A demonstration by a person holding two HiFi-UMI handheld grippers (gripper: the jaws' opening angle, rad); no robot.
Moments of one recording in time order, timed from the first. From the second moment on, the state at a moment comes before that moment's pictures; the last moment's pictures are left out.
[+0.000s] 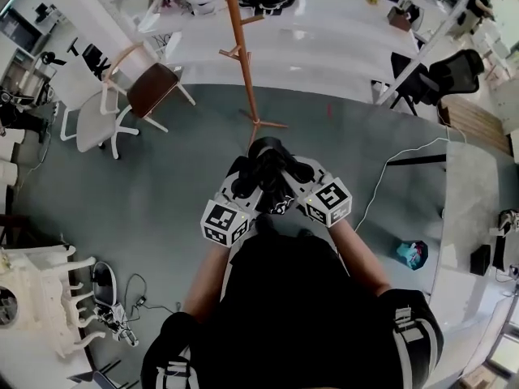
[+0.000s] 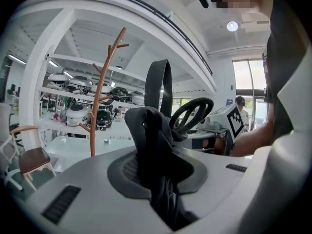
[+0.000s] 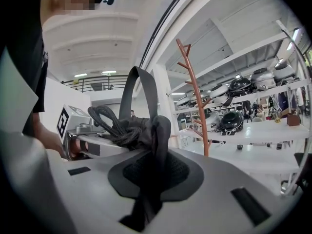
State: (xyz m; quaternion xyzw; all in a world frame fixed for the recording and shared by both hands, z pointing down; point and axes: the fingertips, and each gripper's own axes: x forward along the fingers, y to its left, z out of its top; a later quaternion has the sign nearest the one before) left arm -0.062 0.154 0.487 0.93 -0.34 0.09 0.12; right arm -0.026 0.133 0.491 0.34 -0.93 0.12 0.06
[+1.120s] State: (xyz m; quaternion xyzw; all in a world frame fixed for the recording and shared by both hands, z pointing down) left arm -0.140 0.111 0.505 0.95 -0.29 0.10 0.11; right arm -0.102 0.097 0.508 0.40 -0.91 0.13 0.06
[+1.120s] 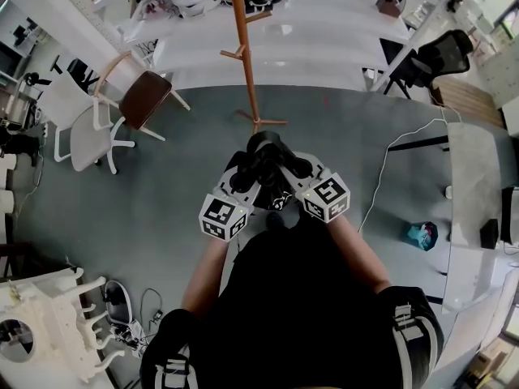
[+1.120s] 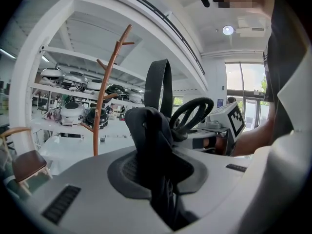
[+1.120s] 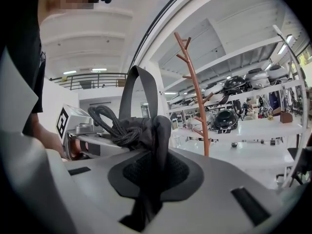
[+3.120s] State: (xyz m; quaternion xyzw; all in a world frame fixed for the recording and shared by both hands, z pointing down) left arm -0.139 -0.117 0.513 0.91 -0.39 0.11 0.14; right arm -0.105 -0.136 0.520 0.29 -0.94 0.14 0.09
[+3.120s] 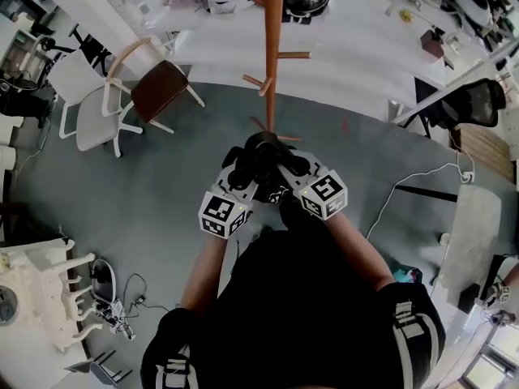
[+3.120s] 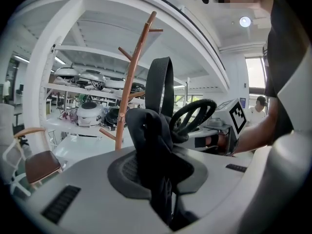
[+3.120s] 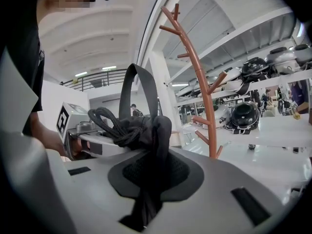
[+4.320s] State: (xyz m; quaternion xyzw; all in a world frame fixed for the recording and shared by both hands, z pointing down) left arm -0.095 -0.275 0.524 0.84 -0.50 0.10 0.16; right arm -0.064 -0.296 0.531 0.17 -0.97 0.15 0.12
